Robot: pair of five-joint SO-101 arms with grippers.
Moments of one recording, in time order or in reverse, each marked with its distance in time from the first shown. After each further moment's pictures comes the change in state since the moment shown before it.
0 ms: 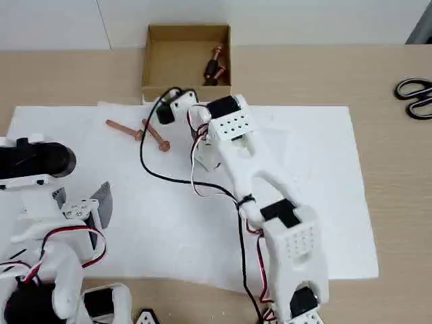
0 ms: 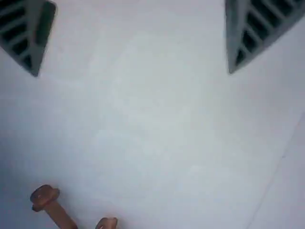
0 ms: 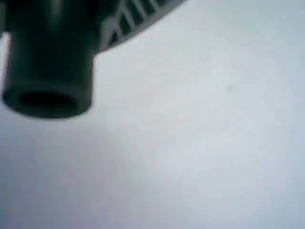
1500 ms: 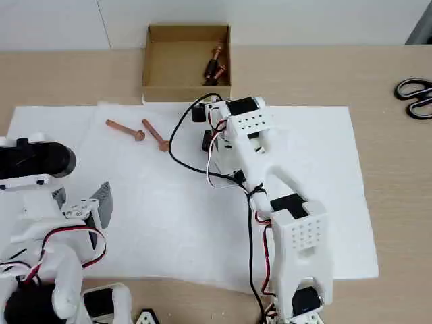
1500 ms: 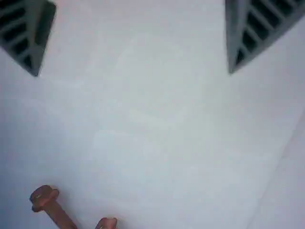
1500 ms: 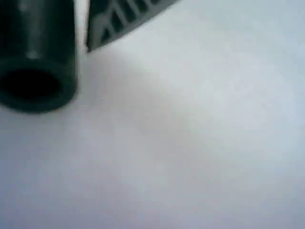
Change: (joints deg) left arm 0.0 0.0 0.0 0.0 0.0; right arm 7.1 4.6 4.0 4.9 -14.4
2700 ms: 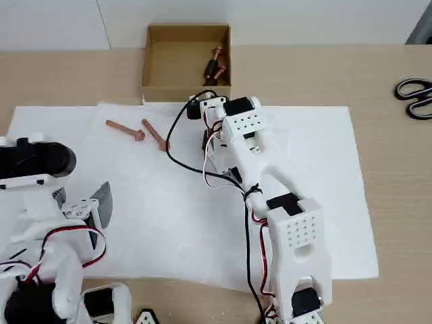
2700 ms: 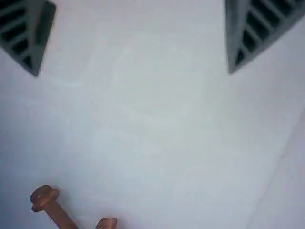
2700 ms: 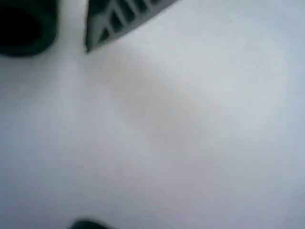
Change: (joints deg) left arm 0.0 0.0 0.0 0.0 0.0; right arm -1.1 4.7 -3.8 -2.5 -0.1
